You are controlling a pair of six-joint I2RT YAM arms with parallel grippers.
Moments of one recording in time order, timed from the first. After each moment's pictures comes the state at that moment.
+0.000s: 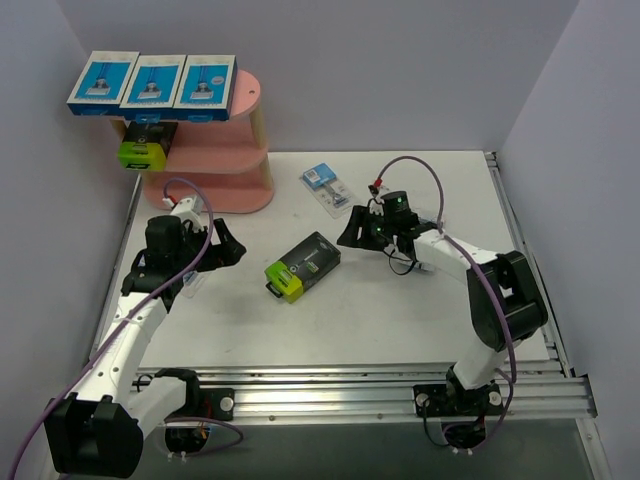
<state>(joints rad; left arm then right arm) -0.11 1.01 0.80 -0.36 0.27 -0.37 0.40 1.68 0.99 -0.01 -0.35 0.51</state>
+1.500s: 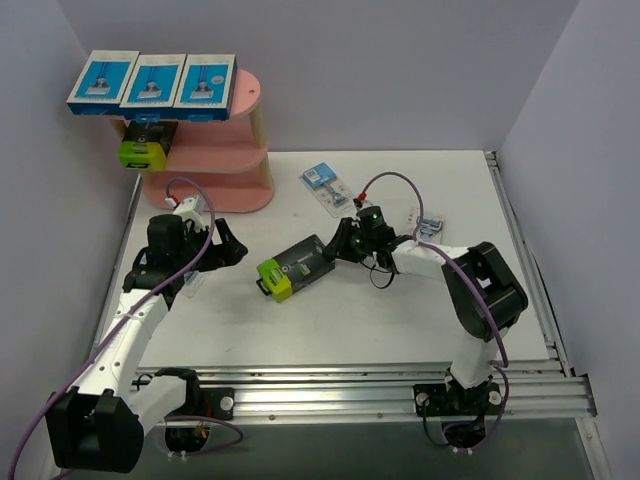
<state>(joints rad) -0.11 1.04 0.80 -0.36 0.29 -0.38 0.52 1.80 0.96 0.15 -0.23 0.69</state>
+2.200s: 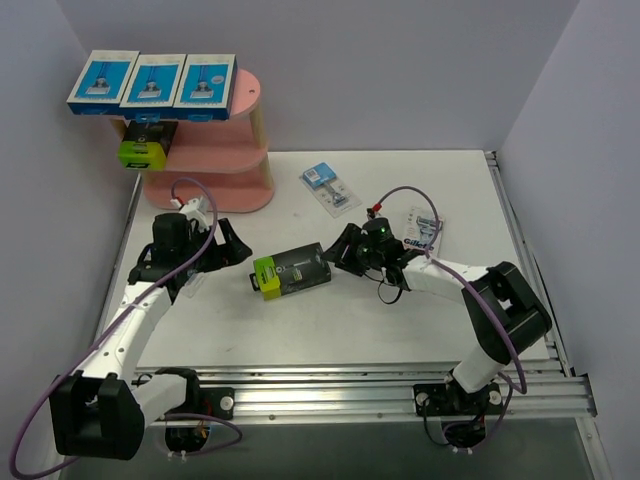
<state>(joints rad) -0.11 1.10 0.80 -0.34 0.33 -0.41 0.56 1.61 0.79 0.19 -0.18 0.98</state>
